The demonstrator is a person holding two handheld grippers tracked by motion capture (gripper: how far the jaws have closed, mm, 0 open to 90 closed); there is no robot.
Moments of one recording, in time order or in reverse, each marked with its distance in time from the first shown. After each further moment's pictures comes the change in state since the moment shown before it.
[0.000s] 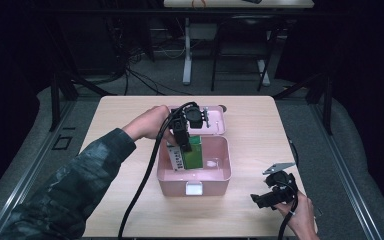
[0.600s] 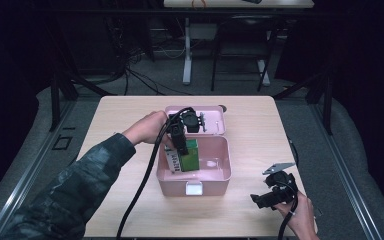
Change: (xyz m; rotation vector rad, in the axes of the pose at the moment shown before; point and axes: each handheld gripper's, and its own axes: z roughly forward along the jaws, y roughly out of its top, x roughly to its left) left arm 0.005 -0.009 0.021 0.020 0.001 -0.026; right arm 0.001 0.000 -0.002 0.000 -0.001 -0.002
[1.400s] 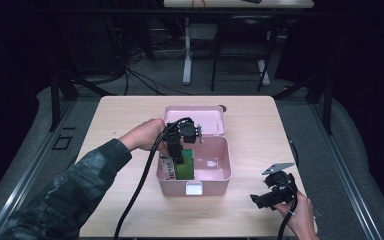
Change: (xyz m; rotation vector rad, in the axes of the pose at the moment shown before) left arm -0.015 -0.010 0.017 0.049 -0.031 0.075; right arm 0.001 0.001 0.002 0.001 0.005 0.004
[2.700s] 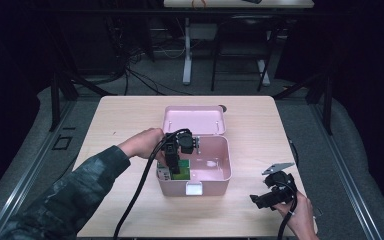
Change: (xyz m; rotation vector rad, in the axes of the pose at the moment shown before) left arm -0.006 -0.009 0.024 0.035 -0.058 0.016; right arm 0.000 0.000 0.001 -0.002 0.007 -0.003
